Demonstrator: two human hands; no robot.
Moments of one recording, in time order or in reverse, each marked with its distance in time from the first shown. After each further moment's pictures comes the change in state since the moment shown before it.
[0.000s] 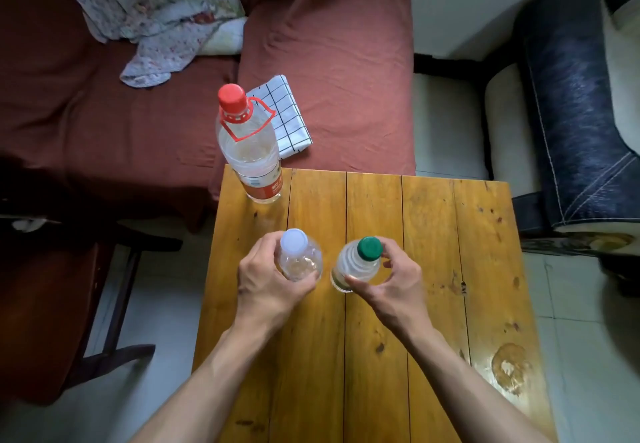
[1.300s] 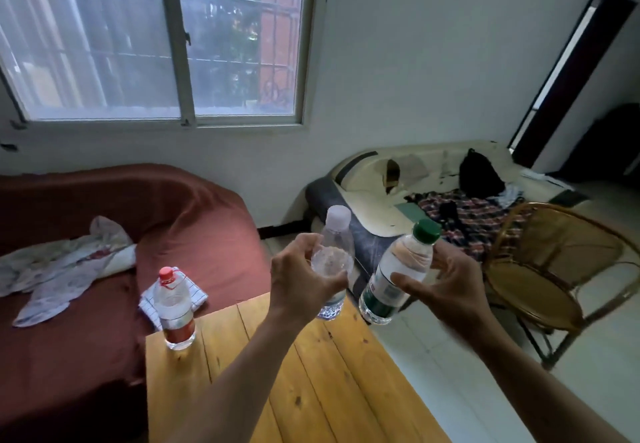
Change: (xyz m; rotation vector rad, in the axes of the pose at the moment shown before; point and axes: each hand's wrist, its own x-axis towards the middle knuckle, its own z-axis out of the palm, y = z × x) left_hand -0.170 0.322 -0.173 -0.422 -0.165 0.687; right_hand -0.329 -0.237 -0.284 -0.155 0.723 -0.197
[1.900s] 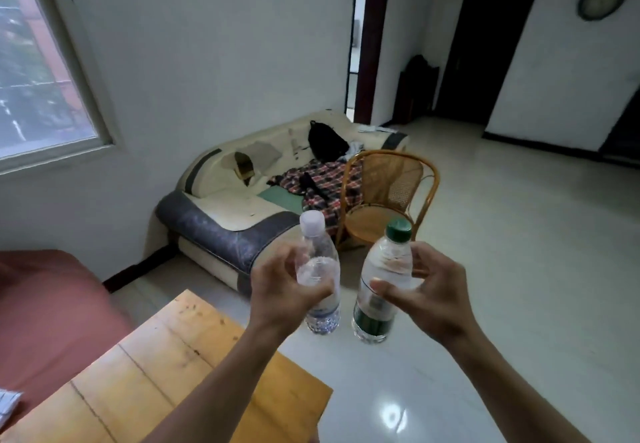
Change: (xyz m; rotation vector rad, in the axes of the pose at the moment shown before) left_hand -0.123 0.193 0.241 -0.140 -0.449 0.210; right_hand -0.184 0.088 -0.271 -0.167 0.413 0.234
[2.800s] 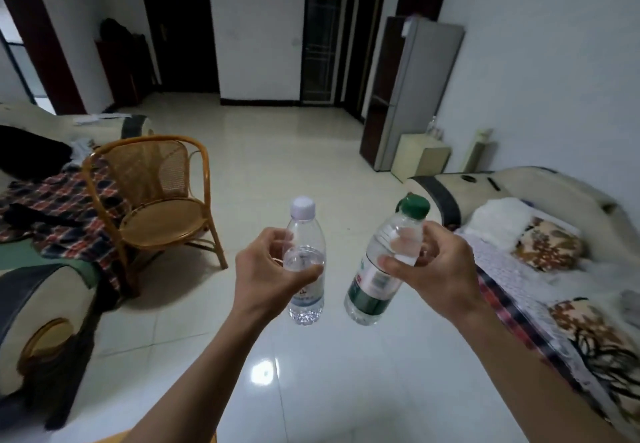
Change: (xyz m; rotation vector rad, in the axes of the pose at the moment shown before) left_hand -0.031 0.071 0.107 -0.489 -0.761 0.220; right_hand -0.169 -0.050 -0.103 -0.265 0.691 0.537
